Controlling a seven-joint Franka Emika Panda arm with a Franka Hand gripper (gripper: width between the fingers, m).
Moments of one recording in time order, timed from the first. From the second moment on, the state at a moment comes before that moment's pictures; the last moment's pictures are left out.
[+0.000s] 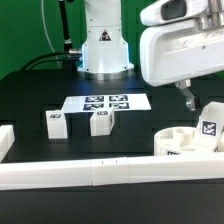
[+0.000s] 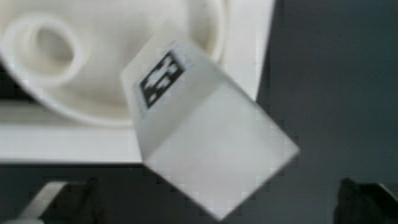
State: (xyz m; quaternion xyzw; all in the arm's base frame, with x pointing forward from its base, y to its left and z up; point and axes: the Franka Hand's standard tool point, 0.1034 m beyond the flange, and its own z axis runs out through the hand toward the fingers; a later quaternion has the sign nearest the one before) arm 0.643 0.129 0.089 -0.99 -0.14 -0.05 0.06
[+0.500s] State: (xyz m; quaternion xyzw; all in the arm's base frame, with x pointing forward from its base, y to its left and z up) arm 0.639 0.118 0.069 -0.95 -0.31 -0.05 0.04
